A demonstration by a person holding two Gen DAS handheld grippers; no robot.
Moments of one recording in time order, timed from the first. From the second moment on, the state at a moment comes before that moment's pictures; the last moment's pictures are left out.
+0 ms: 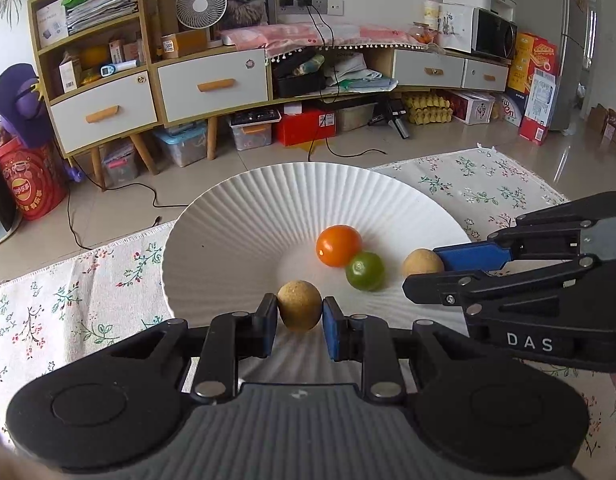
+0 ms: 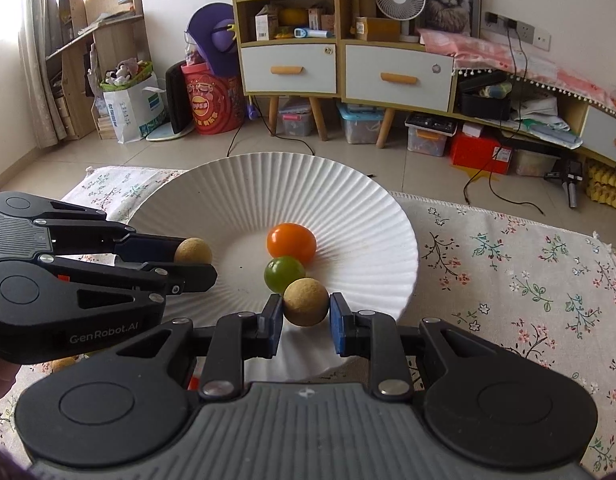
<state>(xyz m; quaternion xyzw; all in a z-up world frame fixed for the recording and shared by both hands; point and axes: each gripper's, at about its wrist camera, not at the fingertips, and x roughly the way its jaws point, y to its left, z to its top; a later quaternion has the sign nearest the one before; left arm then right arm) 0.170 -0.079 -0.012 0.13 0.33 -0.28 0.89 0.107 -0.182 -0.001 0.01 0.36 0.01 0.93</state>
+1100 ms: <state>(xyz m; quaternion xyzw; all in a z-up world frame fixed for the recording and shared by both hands) 0.148 -0.064 0.005 0.13 0.33 -0.28 0.89 0.085 -0.186 0.024 0.03 0.34 0.00 0.94</state>
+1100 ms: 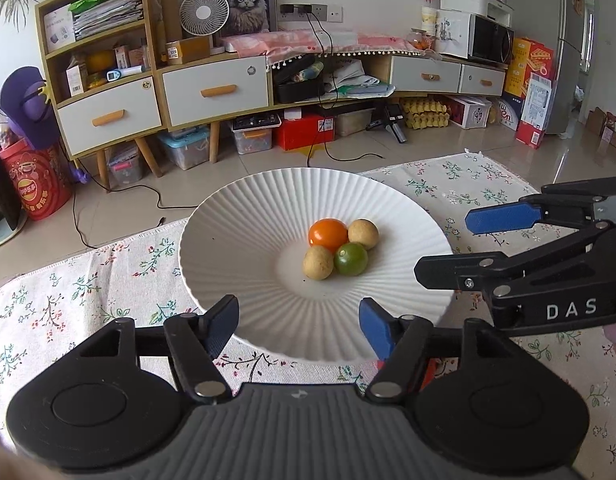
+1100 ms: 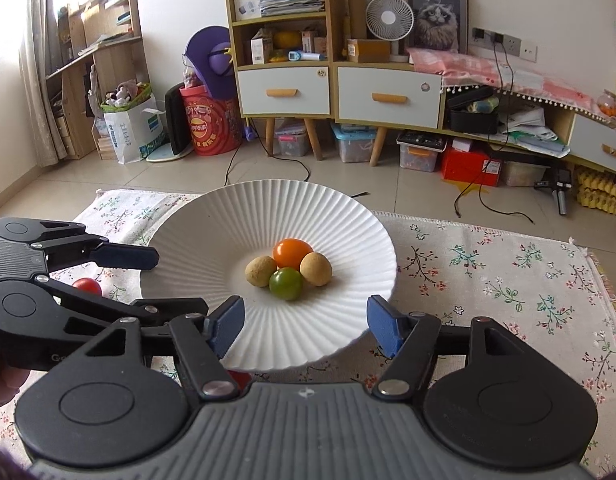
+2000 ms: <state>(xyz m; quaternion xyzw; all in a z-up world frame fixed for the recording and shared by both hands) 0.066 -0.025 0.026 0.14 0.32 -0.28 0.90 0.031 -0.161 0.043 0.06 0.33 0.03 0.94</state>
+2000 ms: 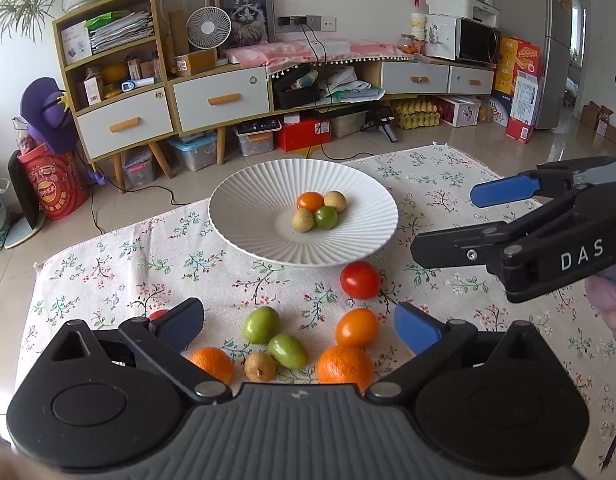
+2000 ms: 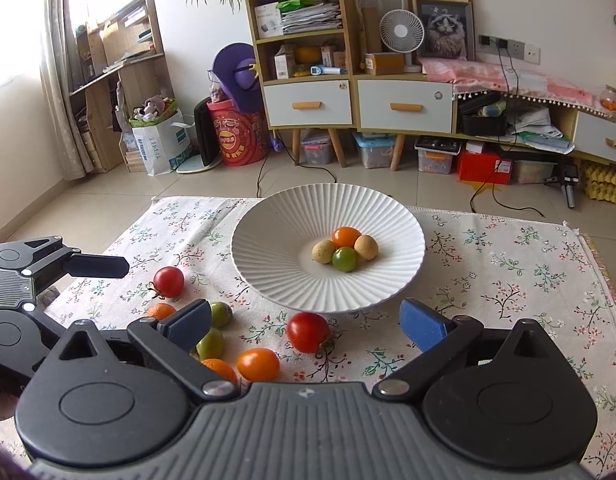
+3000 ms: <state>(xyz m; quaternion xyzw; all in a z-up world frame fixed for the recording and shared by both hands) 0.033 0.032 -0.006 0.09 0.35 -0.26 0.90 -0.012 -0.120 0.007 0.02 0.37 0.11 0.92</state>
